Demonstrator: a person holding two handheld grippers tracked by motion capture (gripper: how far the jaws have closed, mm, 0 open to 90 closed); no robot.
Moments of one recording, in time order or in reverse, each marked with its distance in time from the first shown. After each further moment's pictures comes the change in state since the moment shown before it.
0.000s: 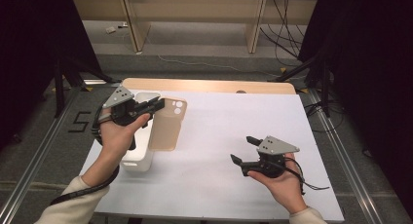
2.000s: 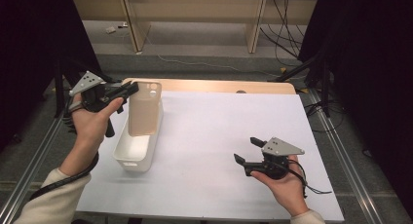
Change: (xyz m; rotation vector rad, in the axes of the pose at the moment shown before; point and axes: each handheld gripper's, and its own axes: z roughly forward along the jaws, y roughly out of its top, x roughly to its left) left arm 0.052 0.024 -0.030 -0.084 0.109 -0.027; right arm -0.003 -0.008 -0.004 -0.042 -0.038 0.051
